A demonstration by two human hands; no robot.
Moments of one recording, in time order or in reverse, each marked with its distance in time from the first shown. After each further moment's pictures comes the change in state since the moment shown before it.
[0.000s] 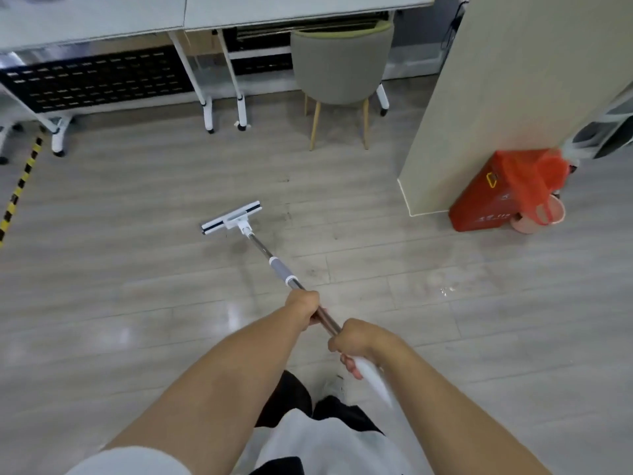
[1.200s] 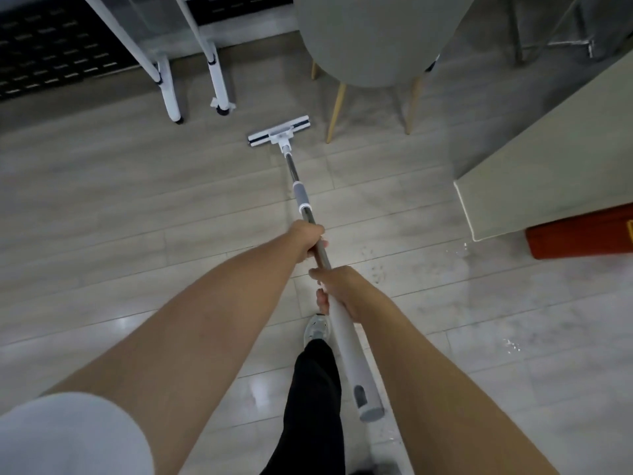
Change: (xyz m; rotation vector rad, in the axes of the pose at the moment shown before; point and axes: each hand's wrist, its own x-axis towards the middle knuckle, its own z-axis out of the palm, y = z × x) left_hand 0.505 0.558 -0.059 0.209 -0.111 0.002; right_hand 0.408 -0.553 -0.247 0.580 0.037 0.110
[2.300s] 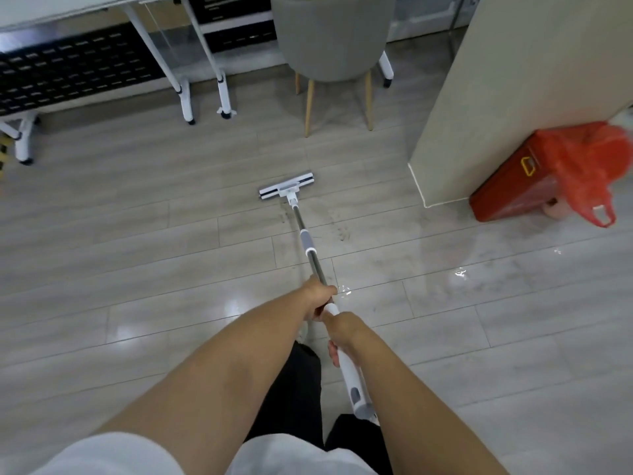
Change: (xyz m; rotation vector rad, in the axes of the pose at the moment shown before) left_hand -0.319 -0.393 0.217 0.120 -0.093 0.014; right_hand -0.185 0.476 -0.094 -0.320 0.071 -0.002
